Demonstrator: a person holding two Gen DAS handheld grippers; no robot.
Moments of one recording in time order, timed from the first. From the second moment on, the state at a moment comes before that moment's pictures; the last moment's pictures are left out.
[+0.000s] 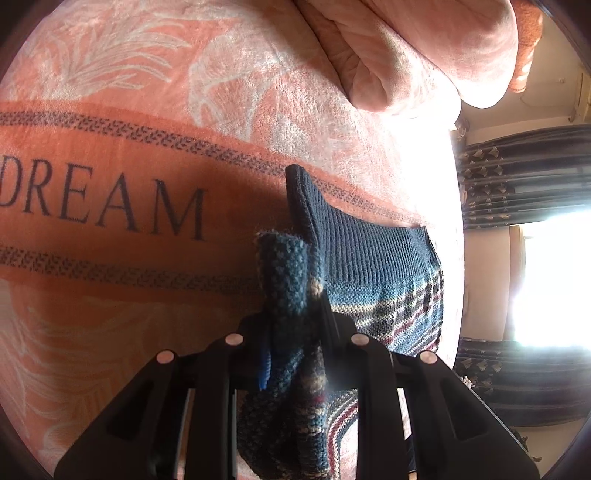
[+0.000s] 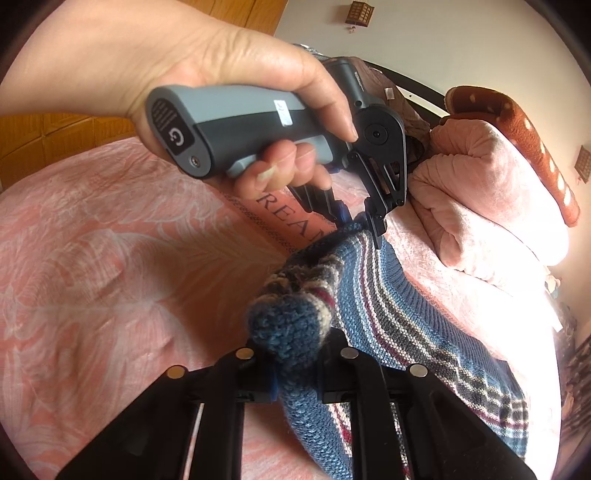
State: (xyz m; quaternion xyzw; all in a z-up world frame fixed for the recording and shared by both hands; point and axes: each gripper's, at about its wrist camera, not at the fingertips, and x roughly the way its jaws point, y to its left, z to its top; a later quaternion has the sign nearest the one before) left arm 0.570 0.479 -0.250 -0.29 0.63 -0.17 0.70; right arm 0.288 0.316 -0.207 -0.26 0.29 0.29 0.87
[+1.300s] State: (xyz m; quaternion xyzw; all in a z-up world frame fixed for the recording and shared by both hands) left arm 0.585 0.353 -0.118 -0.20 0.62 -0.17 0.74; right arm 0.295 0.209 -0.126 -0.11 0.27 0.22 0.93
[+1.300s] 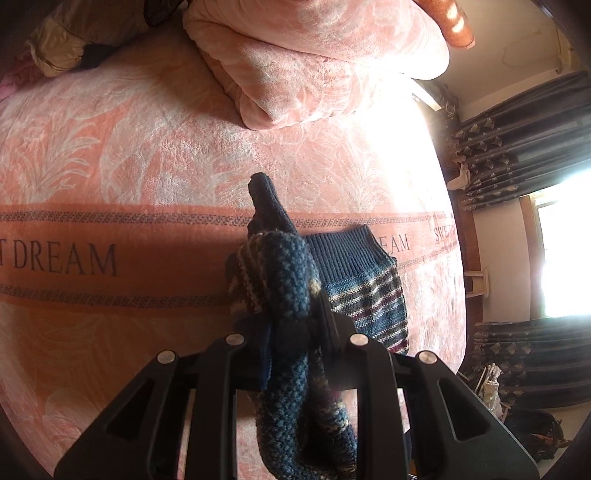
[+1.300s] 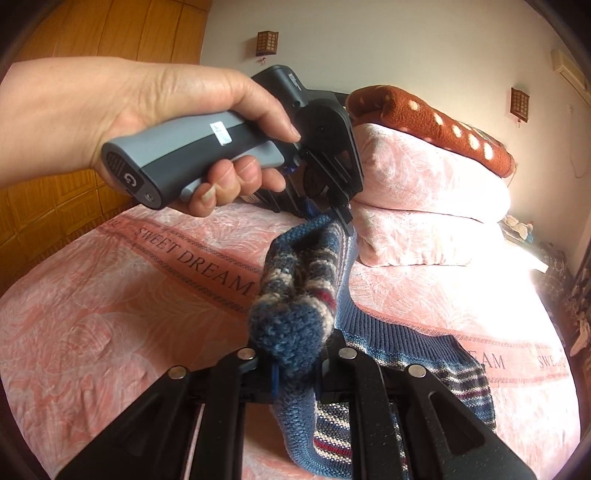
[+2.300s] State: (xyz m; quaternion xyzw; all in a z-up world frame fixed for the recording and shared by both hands) left arm 0.606 0.198 -0.106 -0.13 0.64 -0.17 0.74; right arm 0.309 0.082 -0.121 -0.04 0.29 0.16 0.94
